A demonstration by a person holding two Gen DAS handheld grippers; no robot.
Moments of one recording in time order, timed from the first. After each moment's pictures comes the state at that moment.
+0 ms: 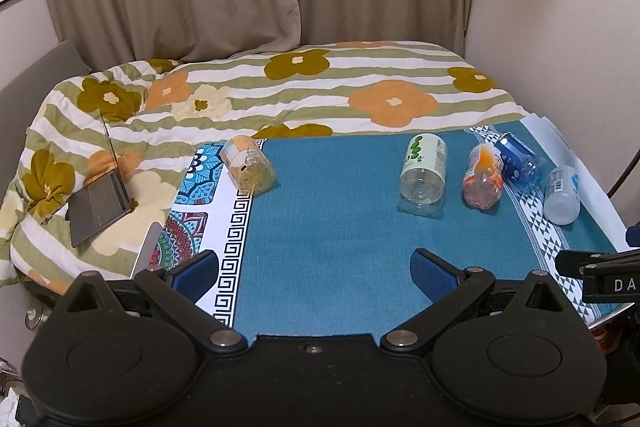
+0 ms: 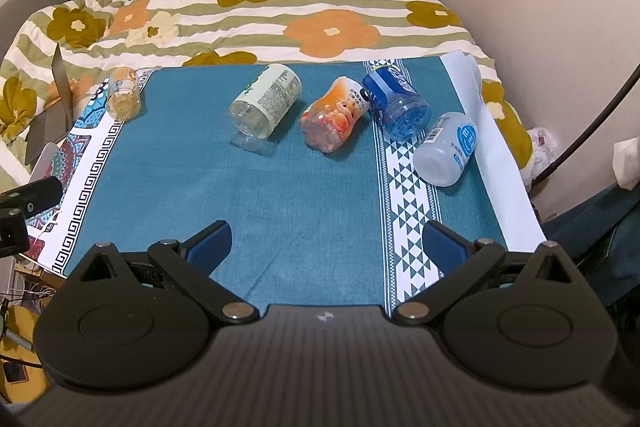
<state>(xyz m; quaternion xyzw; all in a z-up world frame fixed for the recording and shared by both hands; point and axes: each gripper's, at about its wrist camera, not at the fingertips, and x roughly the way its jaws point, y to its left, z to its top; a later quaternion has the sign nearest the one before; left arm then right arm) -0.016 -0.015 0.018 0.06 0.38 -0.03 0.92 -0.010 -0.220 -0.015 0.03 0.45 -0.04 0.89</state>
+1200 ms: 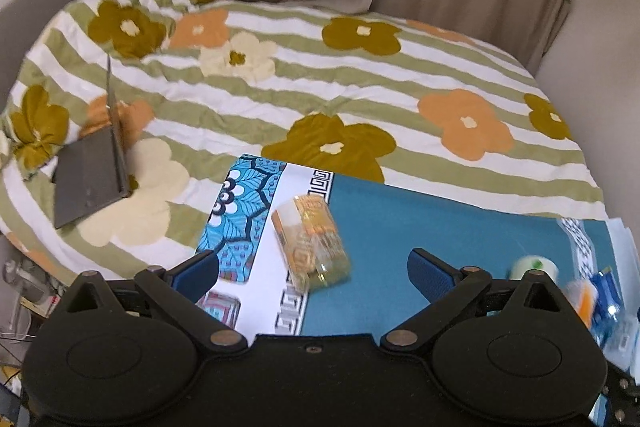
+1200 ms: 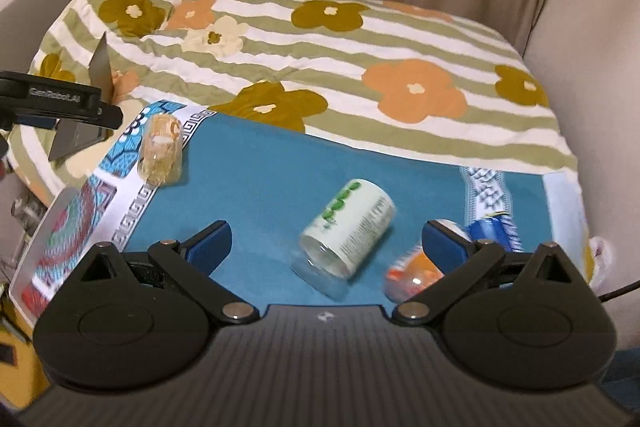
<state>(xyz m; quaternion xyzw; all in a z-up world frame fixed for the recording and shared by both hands) 0.212 0.081 -0.001 -0.04 0.47 0.03 0.88 0.167 -0.152 -0.014 -0.03 0.43 0.06 0.90</state>
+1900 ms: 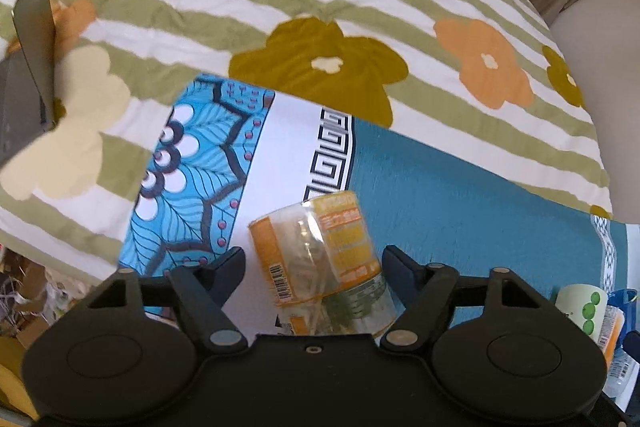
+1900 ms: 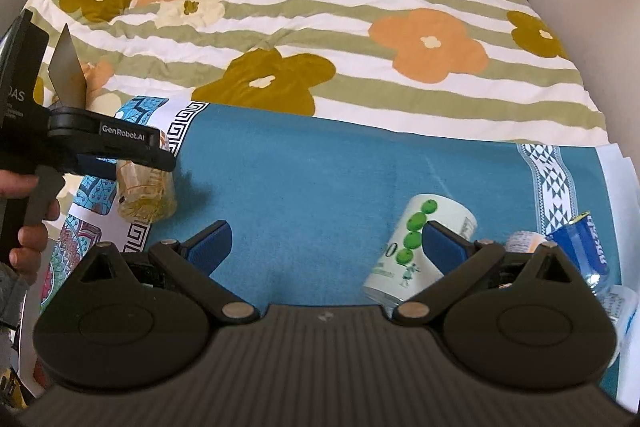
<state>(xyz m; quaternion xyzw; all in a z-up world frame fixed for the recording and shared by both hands) 0.311 0.121 -0.107 -0.11 0.60 -0.02 0.79 0.248 -0.093 -0.058 0.00 0.49 0.04 0.87</state>
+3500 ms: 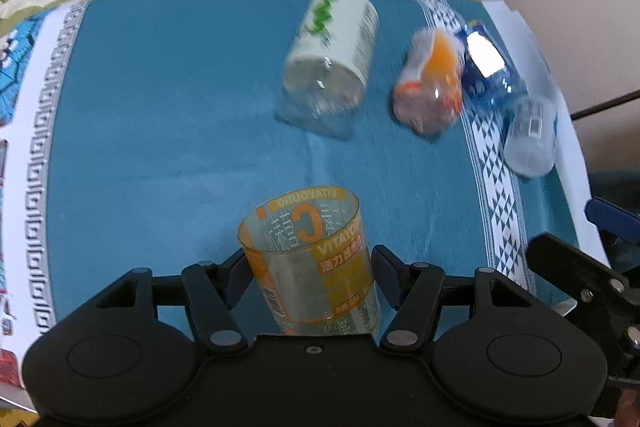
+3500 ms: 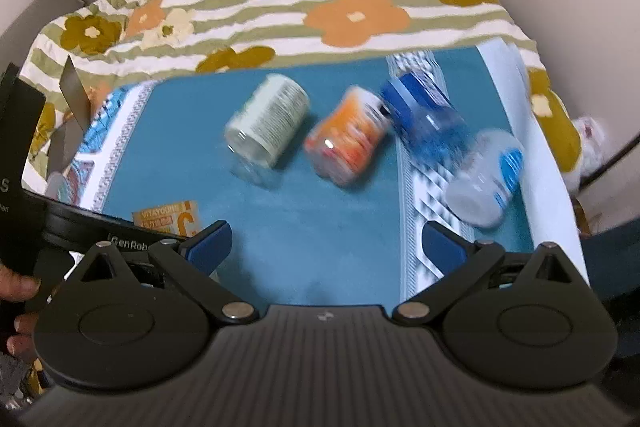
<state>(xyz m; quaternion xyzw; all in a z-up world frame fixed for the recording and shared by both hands) 0.127 -0.089 -0.088 0.00 0.63 -0.15 0.76 0.065 -0.268 -0.048 0.08 0.47 0.02 0.88</state>
